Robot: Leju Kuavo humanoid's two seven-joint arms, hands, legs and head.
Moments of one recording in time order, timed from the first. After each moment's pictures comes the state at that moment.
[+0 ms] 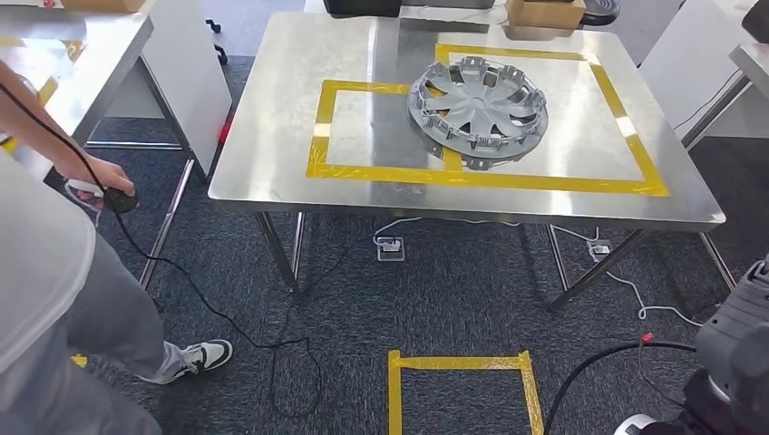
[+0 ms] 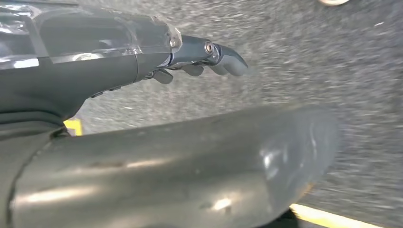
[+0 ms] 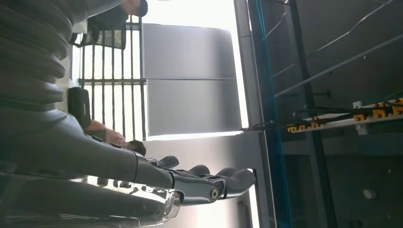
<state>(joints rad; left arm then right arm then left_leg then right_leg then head) -0.12 0.04 -0.93 -0.20 0.82 0.38 -0.09 0.00 -0.35 0.35 -2.50 -0.13 -0.68 -0.25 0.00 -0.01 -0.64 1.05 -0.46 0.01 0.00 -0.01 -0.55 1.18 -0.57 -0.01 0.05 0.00</state>
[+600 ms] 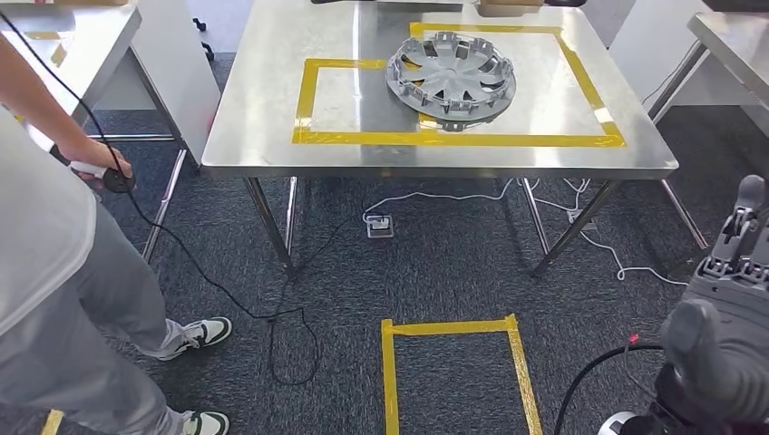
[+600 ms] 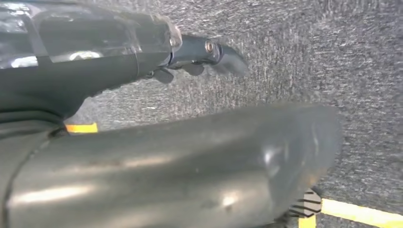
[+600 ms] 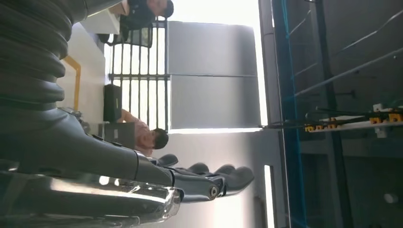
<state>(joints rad) -0.12 0.02 -0.97 -0.21 0.82 0.37 -0.07 0.08 -0.35 0.34 -2.50 -0.05 -0.68 -0.18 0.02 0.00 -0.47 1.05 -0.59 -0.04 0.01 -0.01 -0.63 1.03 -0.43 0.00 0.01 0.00</state>
